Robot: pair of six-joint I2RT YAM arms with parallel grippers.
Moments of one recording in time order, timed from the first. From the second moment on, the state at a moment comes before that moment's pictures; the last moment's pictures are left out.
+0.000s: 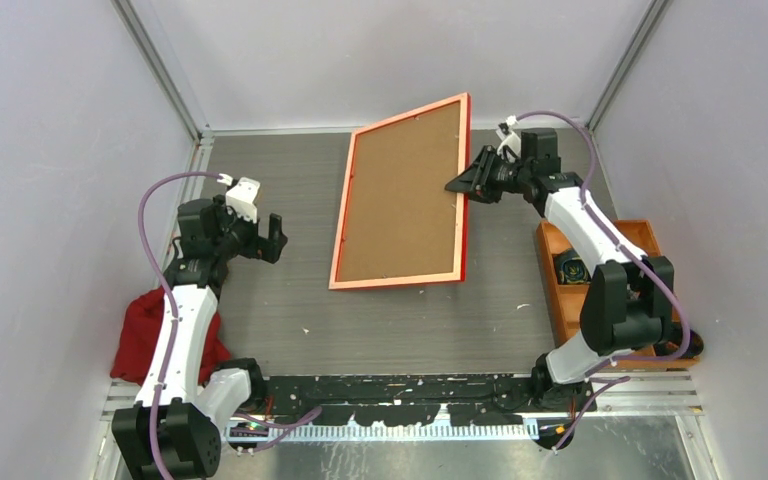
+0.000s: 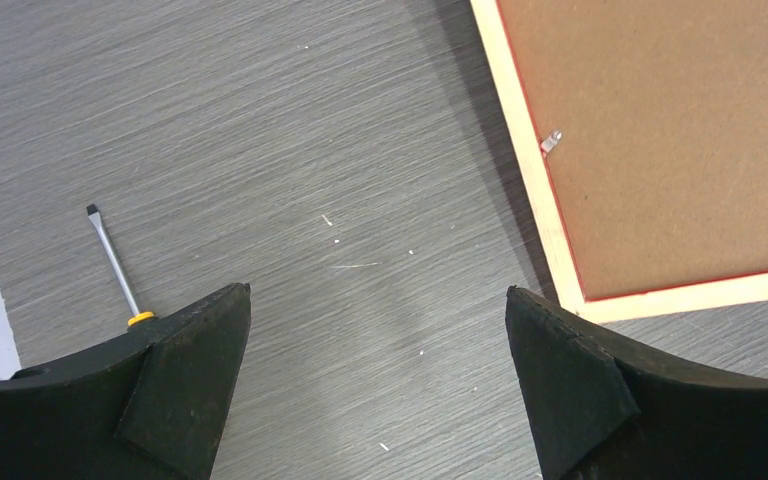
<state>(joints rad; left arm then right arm) 0.10 0.95 0.79 -0.39 0.42 0.26 0.13 1.54 1.23 -0.29 -0.67 0.61</state>
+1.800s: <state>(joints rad) 0.10 0.95 0.78 -0.38 0.42 0.26 0.02 1.86 1.13 -0.10 -0.65 0.60</state>
